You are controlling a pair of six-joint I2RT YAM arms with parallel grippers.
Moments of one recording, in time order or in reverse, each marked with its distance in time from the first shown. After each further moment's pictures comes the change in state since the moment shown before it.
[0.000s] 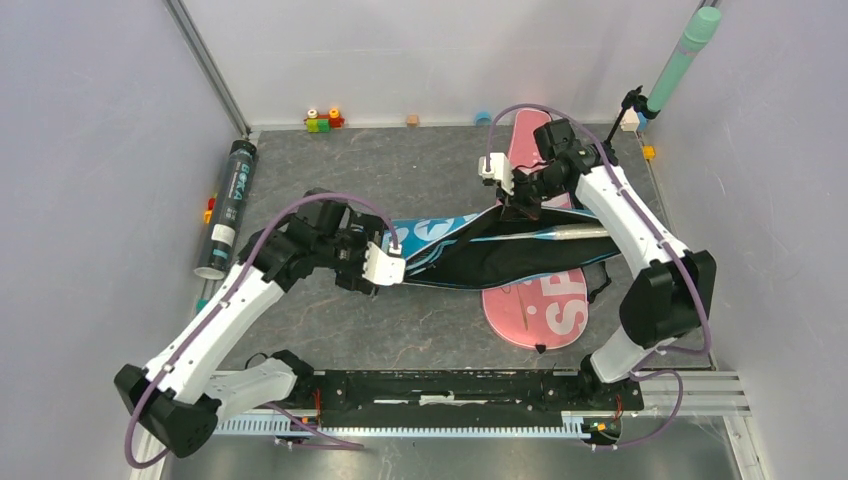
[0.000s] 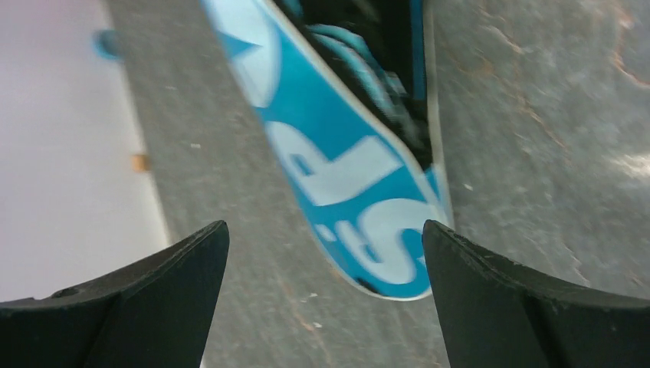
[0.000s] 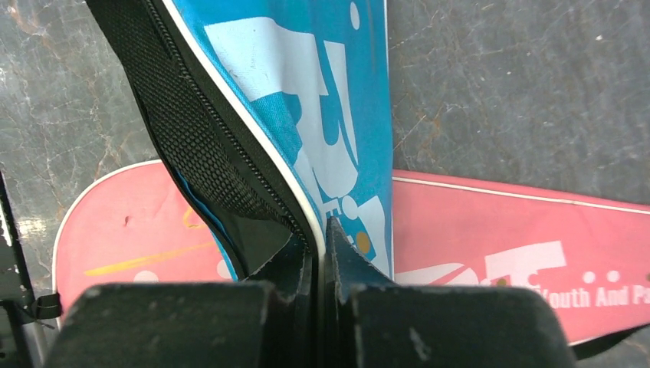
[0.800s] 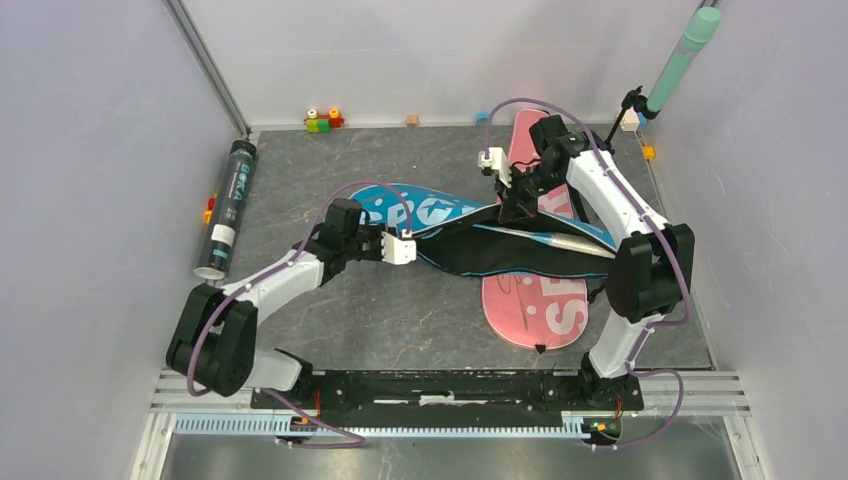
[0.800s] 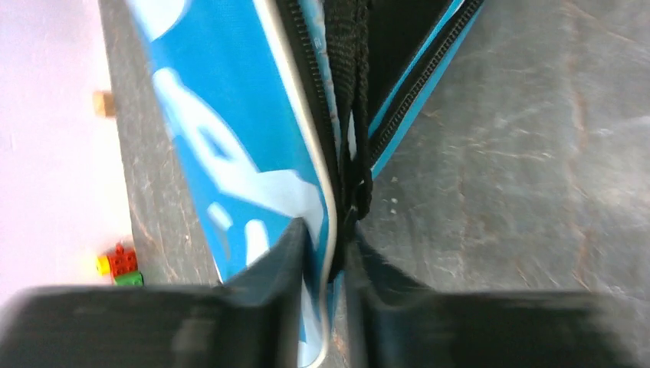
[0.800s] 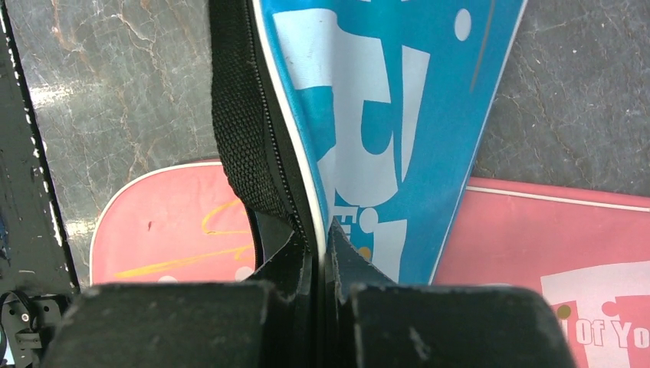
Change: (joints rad) left arm 0.154 0.313 -0.432 0.788 -0.012 -0.013; right arm -0.036 0.190 0.126 -0.111 -0.080 0.026
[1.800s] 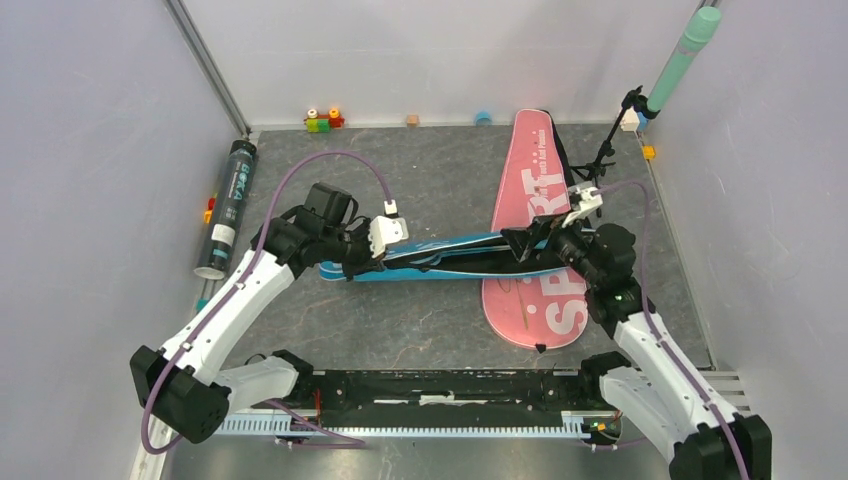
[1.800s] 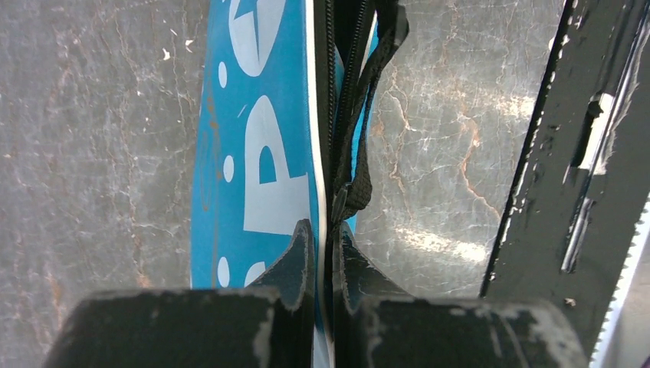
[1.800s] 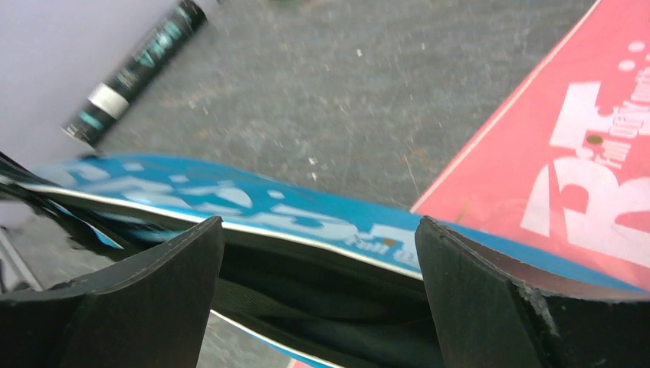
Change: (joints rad) left arm -0.067 -0.219 0.377 -0.791 0.160 -0.502; right arm 0.000 -0.971 -1.144 1.304 0.345 1.311
